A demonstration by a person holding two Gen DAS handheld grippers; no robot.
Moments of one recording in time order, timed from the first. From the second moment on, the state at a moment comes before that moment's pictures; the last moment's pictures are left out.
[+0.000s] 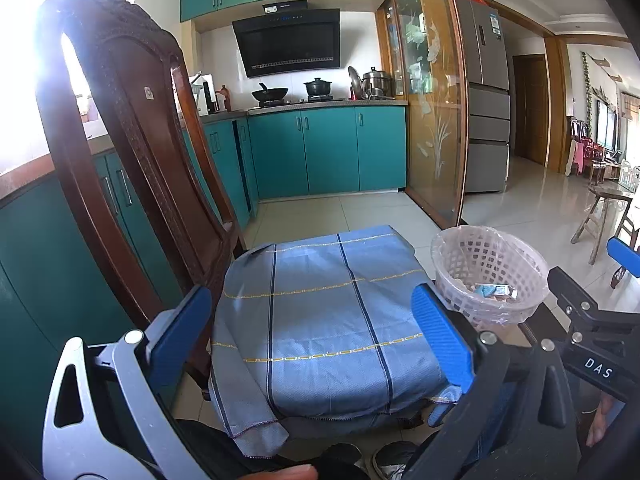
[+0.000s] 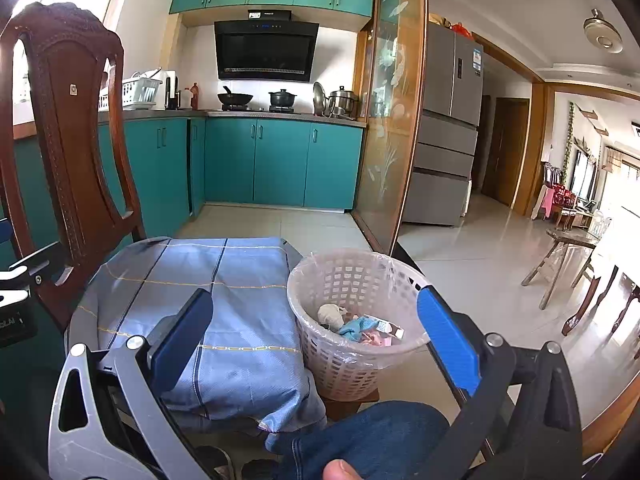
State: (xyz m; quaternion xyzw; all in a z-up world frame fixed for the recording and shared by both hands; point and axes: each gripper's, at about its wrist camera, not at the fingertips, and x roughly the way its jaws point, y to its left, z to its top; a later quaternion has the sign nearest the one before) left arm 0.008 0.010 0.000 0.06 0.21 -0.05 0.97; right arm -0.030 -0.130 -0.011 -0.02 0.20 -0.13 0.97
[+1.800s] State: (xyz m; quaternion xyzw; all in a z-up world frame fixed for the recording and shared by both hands) left arm 0.017 0.002 -0.009 0.07 0.23 -0.05 0.97; right arm -0.026 -0.134 -0.021 -0.02 0.21 -0.13 0.97
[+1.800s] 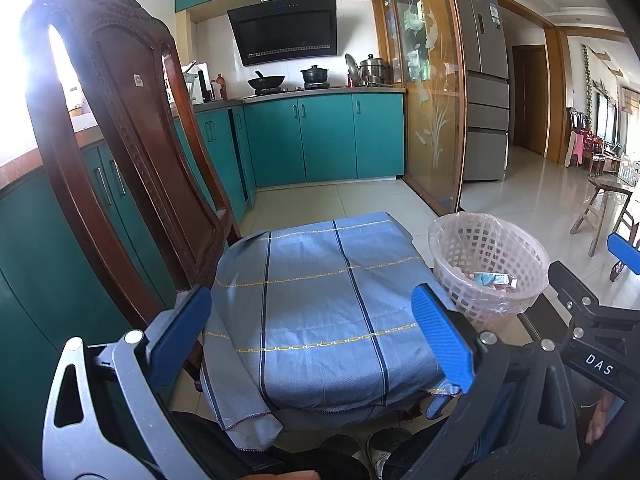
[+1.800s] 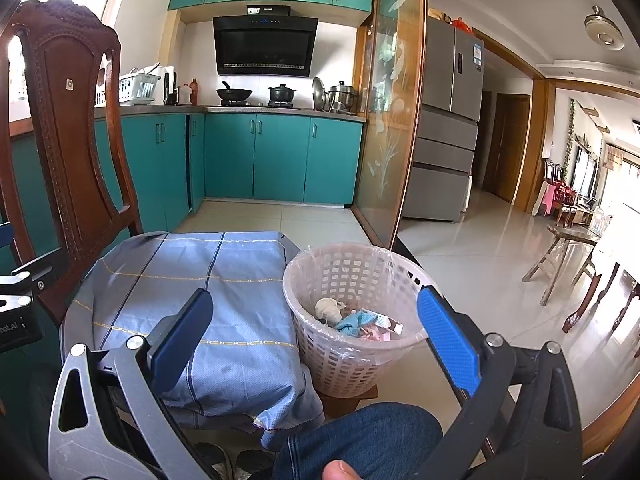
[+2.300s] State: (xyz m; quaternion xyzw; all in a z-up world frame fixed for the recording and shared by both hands) left arm 0.016 -0.004 -0.014 0.07 0.23 -0.06 0.97; right arm -0.027 -0.140 -0.024 -0.02 0.21 -0.14 0.97
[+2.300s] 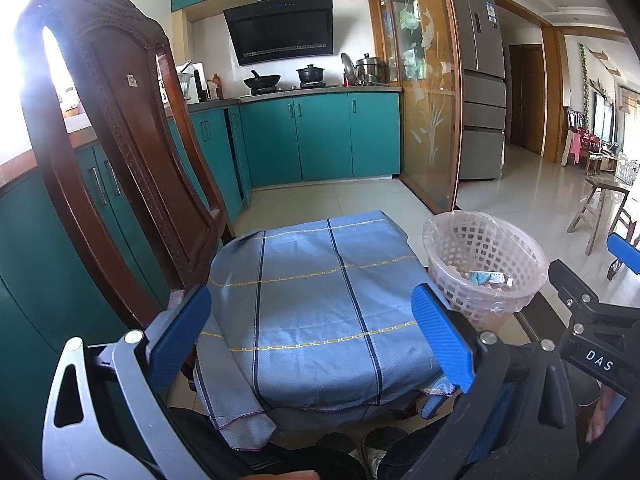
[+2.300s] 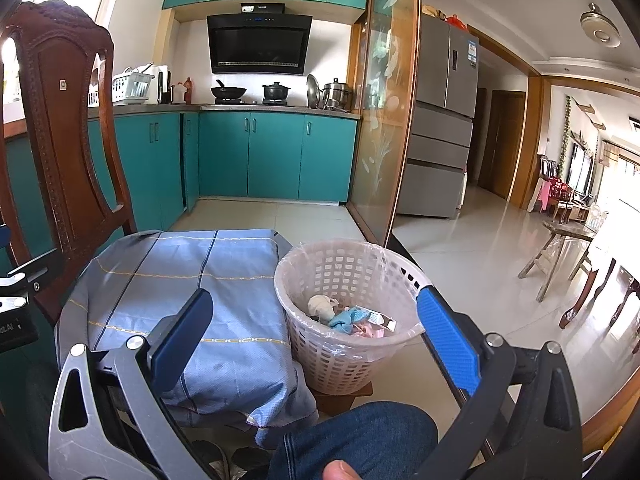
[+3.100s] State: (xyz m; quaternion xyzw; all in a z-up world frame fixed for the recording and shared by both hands) left arm 0.040 -0.017 -0.021 0.07 0.25 -0.07 0.96; right arm -0.005 -0.157 -0.036 0.00 0.23 -0.16 0.96
